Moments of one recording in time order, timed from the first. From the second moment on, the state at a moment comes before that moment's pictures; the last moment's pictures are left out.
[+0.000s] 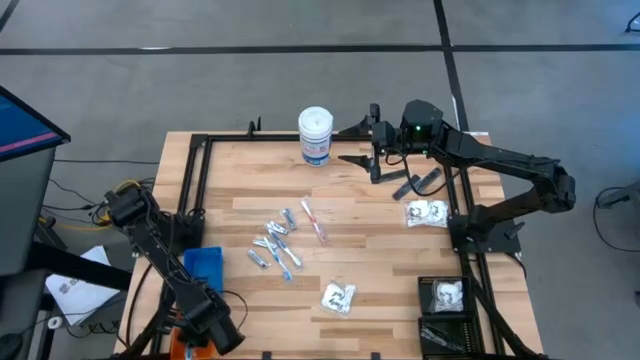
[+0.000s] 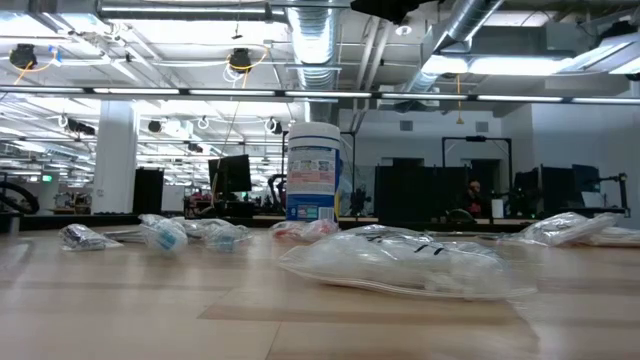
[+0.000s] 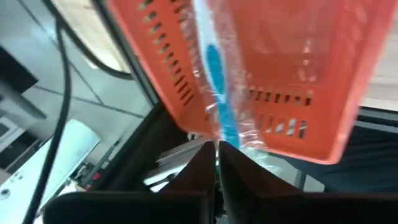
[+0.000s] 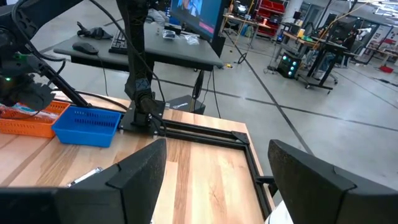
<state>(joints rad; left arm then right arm) -0.94 1.72 1.09 -0.80 0.70 -2.41 -0.35 1.30 1.22 -0.09 -0.29 -0.30</state>
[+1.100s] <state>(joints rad) -1.01 1.79 1.03 -0.56 0.69 -2.40 -0.35 1.30 1.22 -0.09 -0.29 -0.30</state>
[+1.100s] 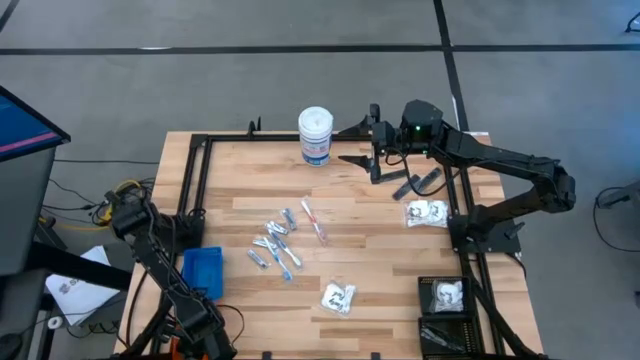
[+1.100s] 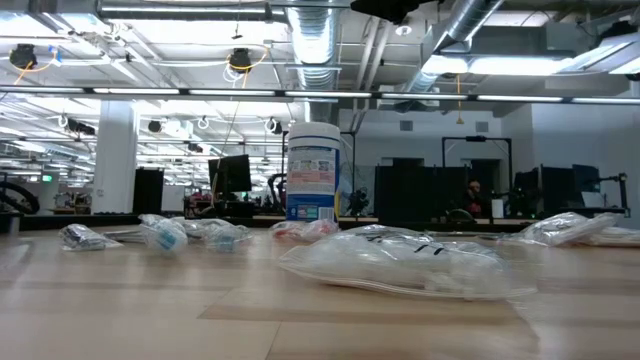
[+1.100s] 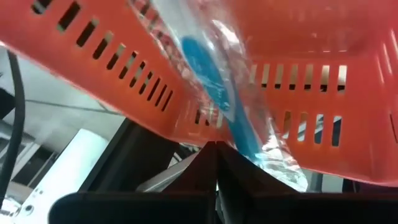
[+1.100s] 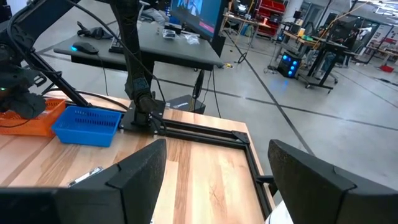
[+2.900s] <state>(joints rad) -0.96 1.57 1.14 -0.88 0.20 -2.30 -0.35 1.30 1.22 -0.07 -0.29 -0.31</state>
